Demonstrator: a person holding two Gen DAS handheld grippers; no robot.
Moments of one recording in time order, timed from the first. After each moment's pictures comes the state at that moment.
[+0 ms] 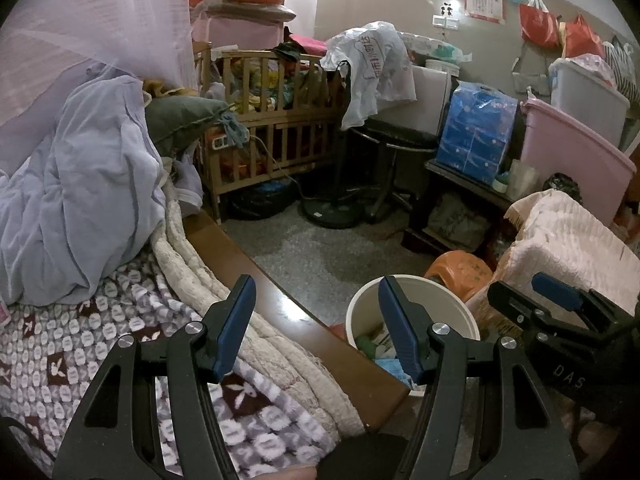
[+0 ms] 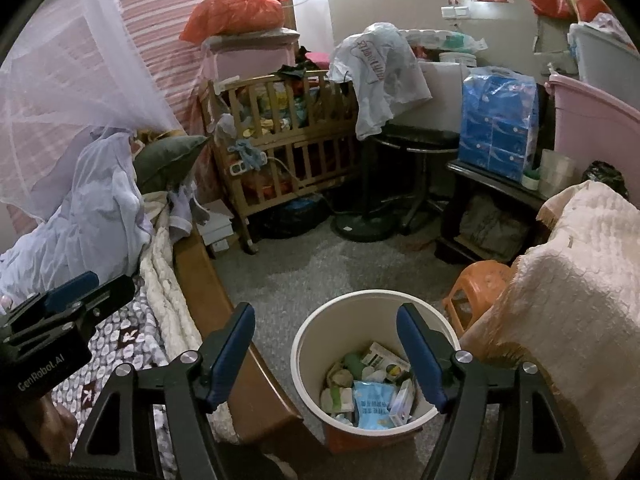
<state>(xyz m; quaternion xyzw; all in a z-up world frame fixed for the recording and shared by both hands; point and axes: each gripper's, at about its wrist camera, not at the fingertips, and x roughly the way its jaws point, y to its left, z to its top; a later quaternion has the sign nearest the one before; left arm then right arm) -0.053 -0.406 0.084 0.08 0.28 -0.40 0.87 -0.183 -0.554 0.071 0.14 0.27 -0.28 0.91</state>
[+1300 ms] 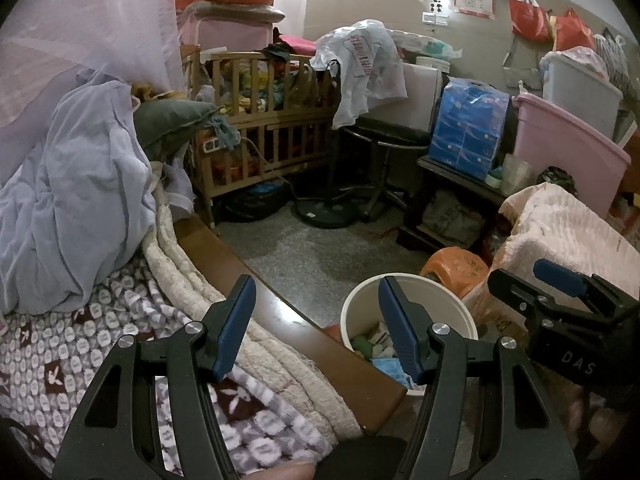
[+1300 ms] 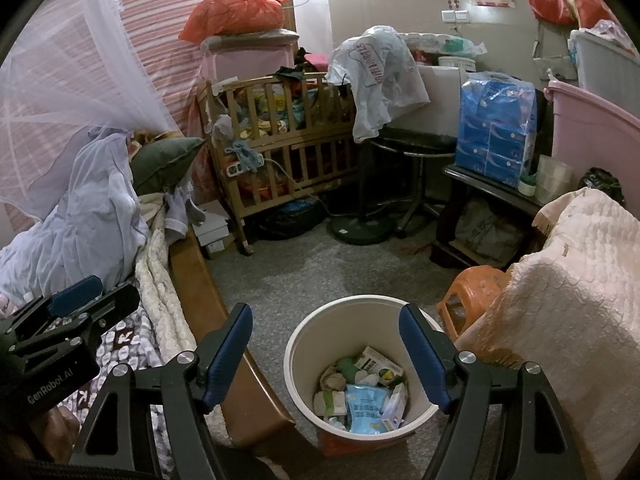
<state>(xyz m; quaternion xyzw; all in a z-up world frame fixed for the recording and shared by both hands) -0.064 -0.422 0.084 0.09 0.27 -0.41 0.87 -0.184 -0.561 0.072 0.14 0.27 -0.28 0.91</state>
